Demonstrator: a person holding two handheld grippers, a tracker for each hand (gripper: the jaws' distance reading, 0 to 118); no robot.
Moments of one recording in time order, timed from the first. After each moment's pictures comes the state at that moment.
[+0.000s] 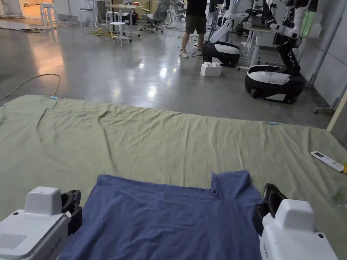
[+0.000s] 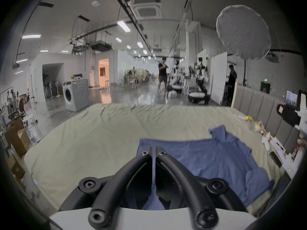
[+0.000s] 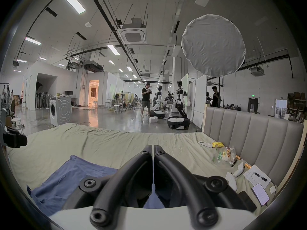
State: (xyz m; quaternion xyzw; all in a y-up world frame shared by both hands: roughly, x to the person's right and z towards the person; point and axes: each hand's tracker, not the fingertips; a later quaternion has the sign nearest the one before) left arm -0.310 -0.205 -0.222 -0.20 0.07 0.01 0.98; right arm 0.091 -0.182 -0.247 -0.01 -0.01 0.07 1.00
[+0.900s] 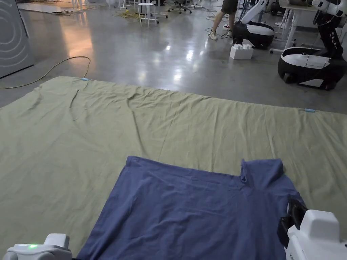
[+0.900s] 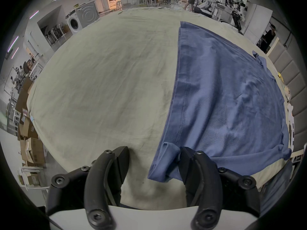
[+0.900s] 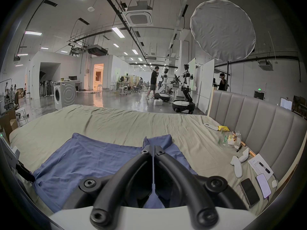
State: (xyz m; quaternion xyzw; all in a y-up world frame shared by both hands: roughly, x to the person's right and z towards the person) left arm -0.357 -0.328 -0.213 -0.56 0.13 0.08 0.82; right arm 0.090 -0.230 -0.254 -0.11 0.02 0.08 0.99
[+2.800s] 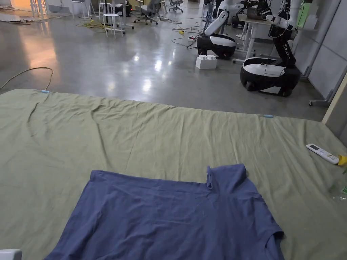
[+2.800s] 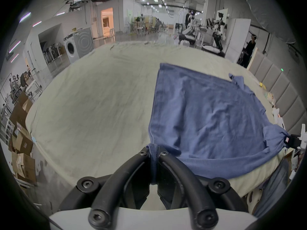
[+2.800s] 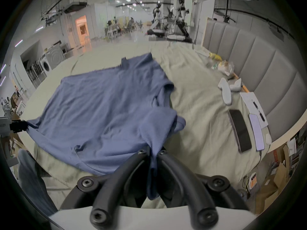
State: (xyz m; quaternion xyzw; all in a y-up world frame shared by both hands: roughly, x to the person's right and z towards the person) left arm -0.358 -0.294 -0.196 -0.42 0.10 0.06 0.90; right arm 0.201 -0.278 -0.202 -0.42 0.00 0.02 0.91
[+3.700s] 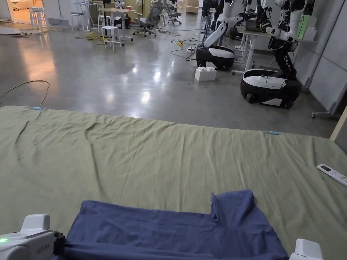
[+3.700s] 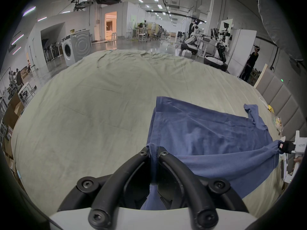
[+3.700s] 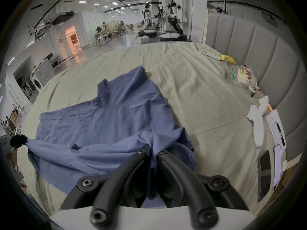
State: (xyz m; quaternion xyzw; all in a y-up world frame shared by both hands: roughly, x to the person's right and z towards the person) left arm -0.374 -0.313 -0.410 -0.40 0.10 0.09 0.91; right arm 0.211 -0.321 -0.435 -0.43 -0.03 -0.03 0.90
